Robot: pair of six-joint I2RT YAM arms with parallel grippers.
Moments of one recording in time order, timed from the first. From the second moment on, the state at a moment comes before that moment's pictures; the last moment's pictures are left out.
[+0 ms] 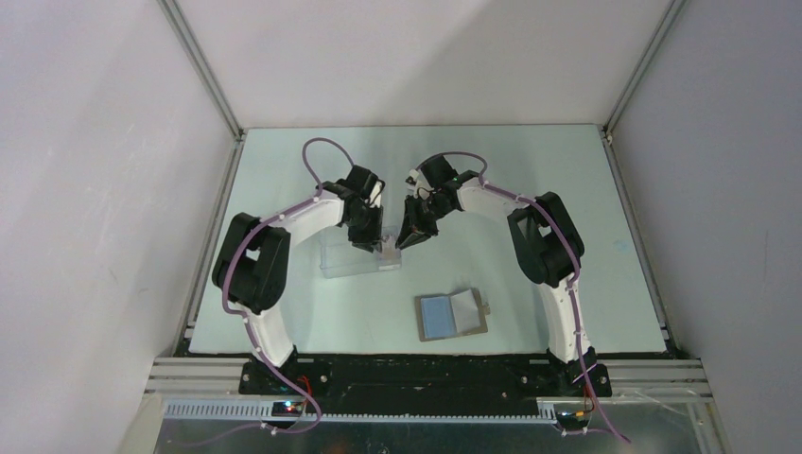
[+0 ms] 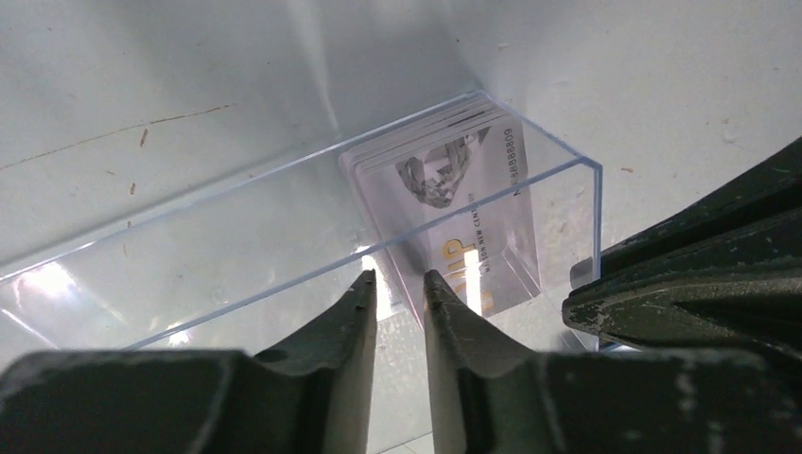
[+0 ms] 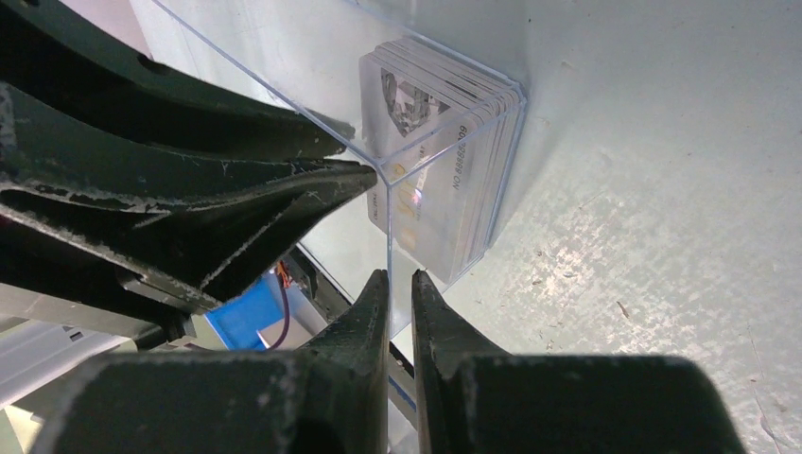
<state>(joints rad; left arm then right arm) -0.45 1.81 1.23 -0.64 0.15 -0.36 0.59 2.16 1.61 -0.55 -0.72 0.55</state>
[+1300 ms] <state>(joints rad) -0.46 1.84 1.27 -0.67 0.14 -0.36 0.59 2.16 1.61 -0.55 -0.72 0.55</state>
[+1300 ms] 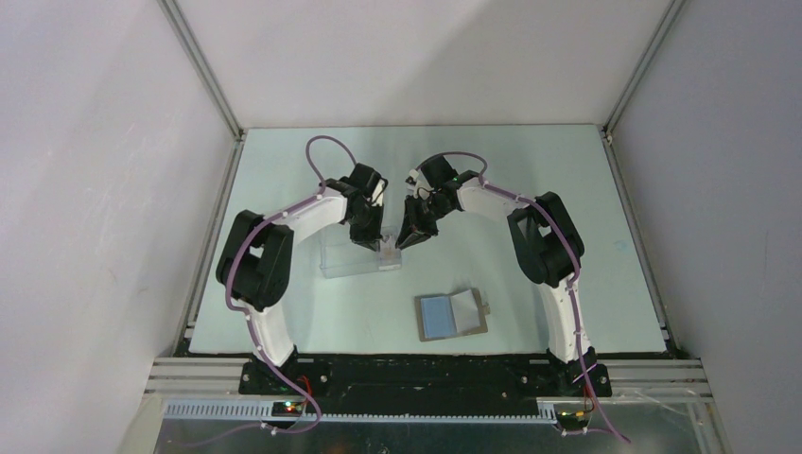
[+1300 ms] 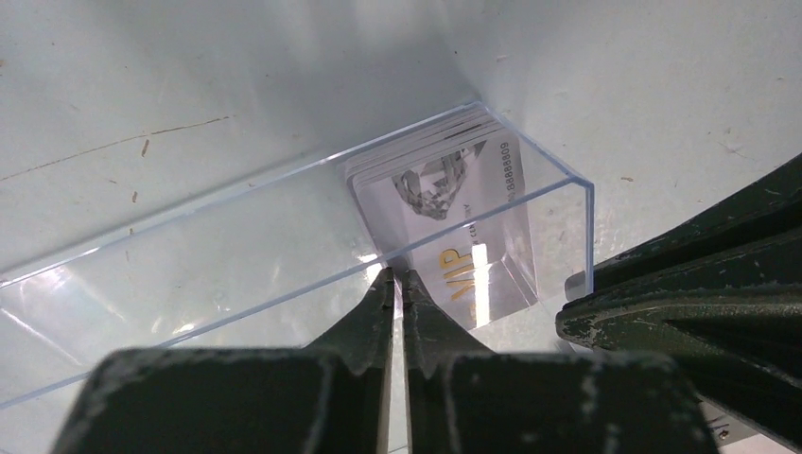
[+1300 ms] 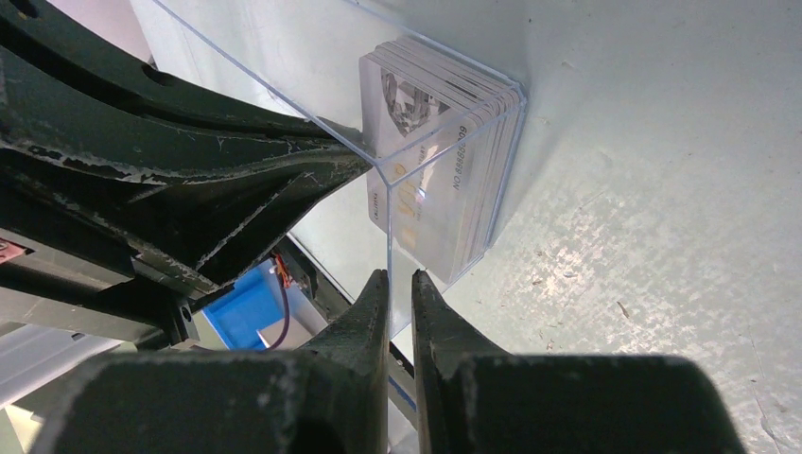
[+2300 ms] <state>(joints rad) -0.48 1.82 1.30 -0.72 0.12 -0.36 0.59 2.17 1.61 -0.55 -0.72 0.55</state>
